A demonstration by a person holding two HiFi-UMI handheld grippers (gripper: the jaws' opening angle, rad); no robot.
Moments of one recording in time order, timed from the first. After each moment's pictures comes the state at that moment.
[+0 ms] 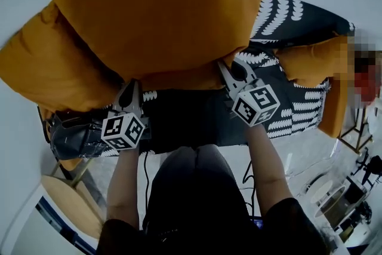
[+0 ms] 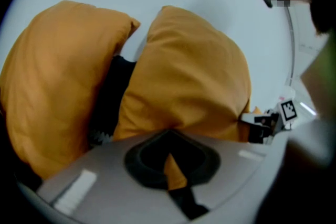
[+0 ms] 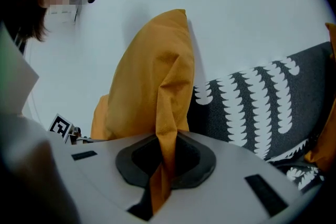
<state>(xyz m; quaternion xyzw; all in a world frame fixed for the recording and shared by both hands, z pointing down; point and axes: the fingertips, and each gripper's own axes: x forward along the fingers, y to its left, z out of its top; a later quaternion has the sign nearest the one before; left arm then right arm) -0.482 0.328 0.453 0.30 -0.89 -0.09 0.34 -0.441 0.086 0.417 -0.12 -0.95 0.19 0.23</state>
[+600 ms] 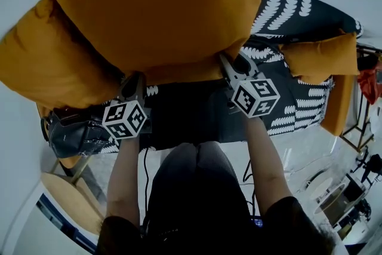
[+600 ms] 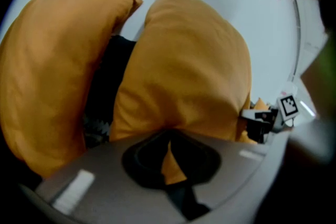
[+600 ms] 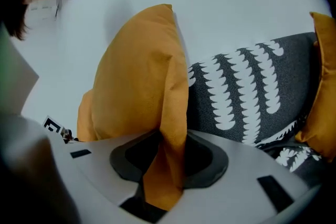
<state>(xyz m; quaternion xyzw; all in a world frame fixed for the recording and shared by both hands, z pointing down) -0.482 0.327 0.492 0.30 -0.87 -0.07 0.39 -0.440 0.077 0.461 -0.05 -0.94 0.21 0.28</state>
